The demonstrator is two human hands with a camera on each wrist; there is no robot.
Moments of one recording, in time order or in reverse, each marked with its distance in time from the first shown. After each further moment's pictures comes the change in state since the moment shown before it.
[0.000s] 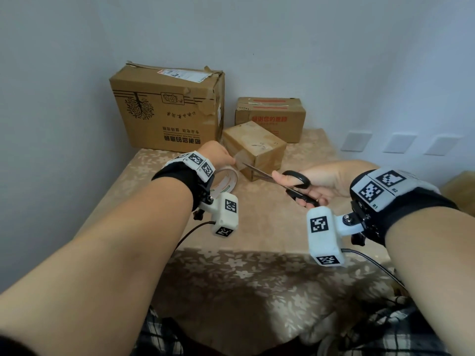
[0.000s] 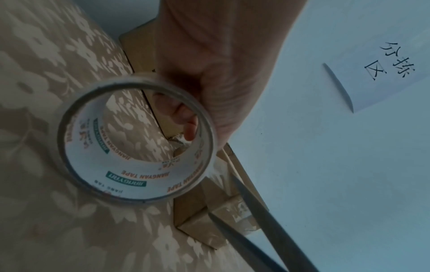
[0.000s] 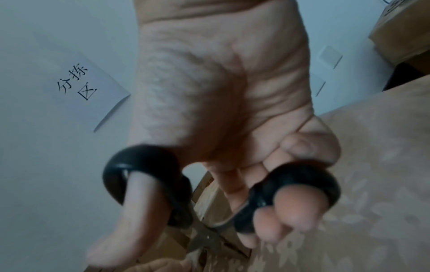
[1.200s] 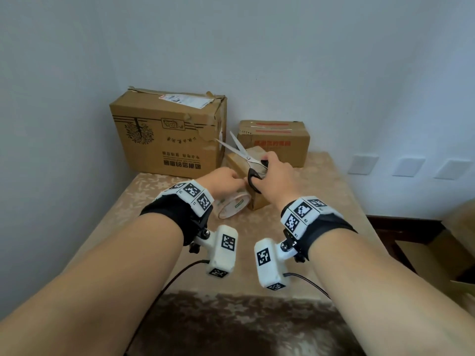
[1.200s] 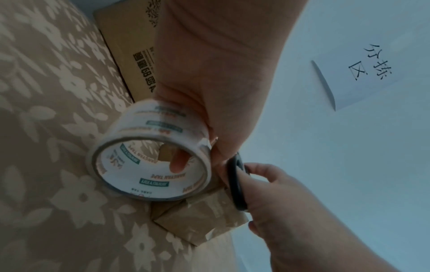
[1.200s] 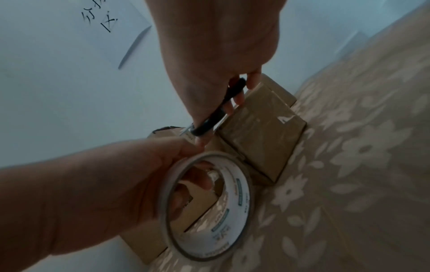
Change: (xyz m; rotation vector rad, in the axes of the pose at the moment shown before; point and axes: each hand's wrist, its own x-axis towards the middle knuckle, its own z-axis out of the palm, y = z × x) left_hand 0.019 0.007 0.002 -0.042 -0.101 0.086; right_hand 0.094 -0.049 0.005 -0.135 0.953 -0.327
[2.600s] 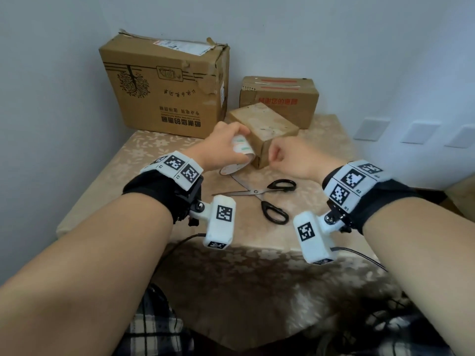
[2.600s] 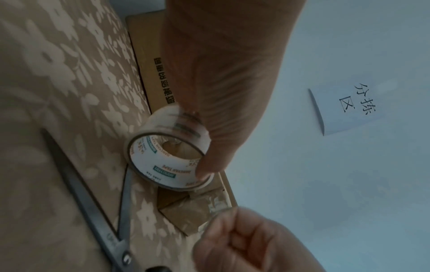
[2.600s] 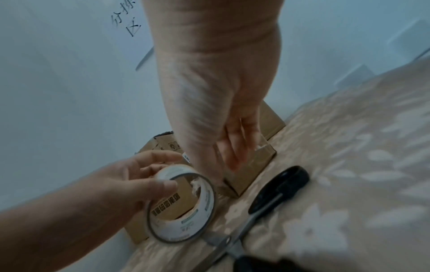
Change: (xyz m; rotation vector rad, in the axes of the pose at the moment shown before) left_hand -0.033 -0.010 0.016 -0.114 0.118 0.174; right_hand -0.033 0.024 -0.028 -0.183 -0.401 -0.164
